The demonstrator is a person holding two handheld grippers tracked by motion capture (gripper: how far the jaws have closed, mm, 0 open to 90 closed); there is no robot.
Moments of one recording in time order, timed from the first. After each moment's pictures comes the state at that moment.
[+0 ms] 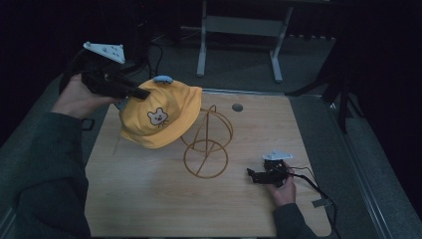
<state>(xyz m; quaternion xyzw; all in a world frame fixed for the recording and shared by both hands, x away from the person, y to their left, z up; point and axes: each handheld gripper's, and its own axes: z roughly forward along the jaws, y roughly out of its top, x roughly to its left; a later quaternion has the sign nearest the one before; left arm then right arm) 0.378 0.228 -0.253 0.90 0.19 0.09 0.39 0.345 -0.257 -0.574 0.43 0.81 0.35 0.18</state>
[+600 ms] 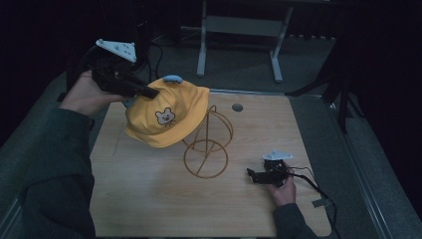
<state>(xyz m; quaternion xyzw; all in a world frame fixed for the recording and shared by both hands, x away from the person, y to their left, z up) 0.380 0.208 -0.242 0.90 0.17 0.09 0.39 0.345 -0.257 -0.574 0.43 0.81 0.35 0.18</state>
